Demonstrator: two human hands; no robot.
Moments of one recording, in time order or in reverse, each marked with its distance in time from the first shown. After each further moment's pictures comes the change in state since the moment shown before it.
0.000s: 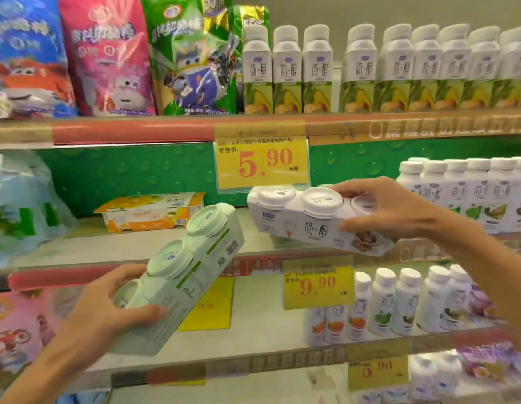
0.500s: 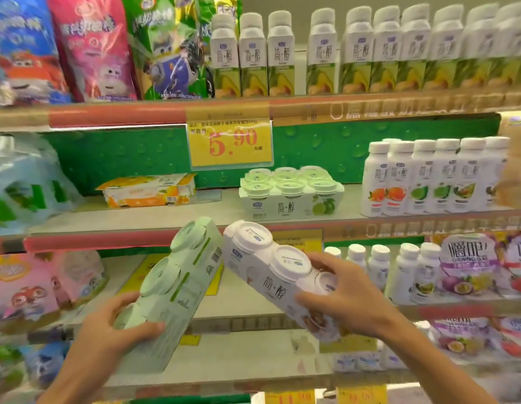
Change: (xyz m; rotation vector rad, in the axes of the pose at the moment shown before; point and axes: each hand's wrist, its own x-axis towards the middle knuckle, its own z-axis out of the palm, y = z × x) left_hand -0.093 -0.005 0.065 -0.084 0.111 -0.260; right_hand -0.138 -0.003 0.095 0.317 0.066 0.109
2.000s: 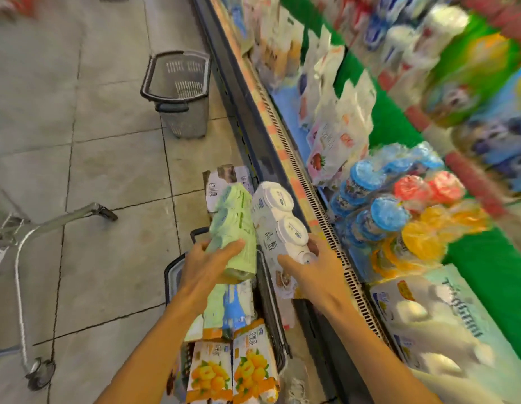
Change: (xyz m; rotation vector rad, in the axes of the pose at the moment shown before) left_hand -0.381 -0.468 -0.283 -0.511 1.086 -0.889; right_hand -0.264 -0.124 0.708 0.330 -1.100 0.173
